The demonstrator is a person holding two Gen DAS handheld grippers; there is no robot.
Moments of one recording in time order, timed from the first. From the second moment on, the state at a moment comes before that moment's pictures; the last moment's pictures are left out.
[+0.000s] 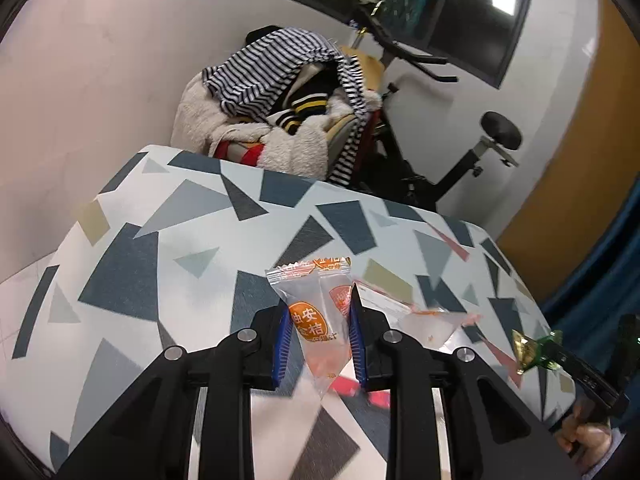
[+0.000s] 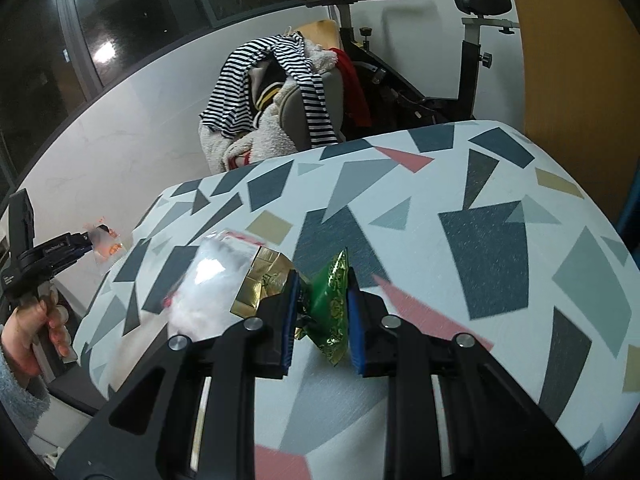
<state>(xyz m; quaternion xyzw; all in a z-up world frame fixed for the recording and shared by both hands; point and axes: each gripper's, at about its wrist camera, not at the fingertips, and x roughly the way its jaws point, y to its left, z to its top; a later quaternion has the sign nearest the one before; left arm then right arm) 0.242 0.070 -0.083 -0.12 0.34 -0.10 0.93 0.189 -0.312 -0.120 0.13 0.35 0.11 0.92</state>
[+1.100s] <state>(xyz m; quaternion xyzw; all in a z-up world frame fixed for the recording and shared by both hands) 0.020 -0.014 -0.184 0.01 0.41 -0.23 0.88 0.041 -0.271 -0.160 0.14 0.37 0.18 0.90</state>
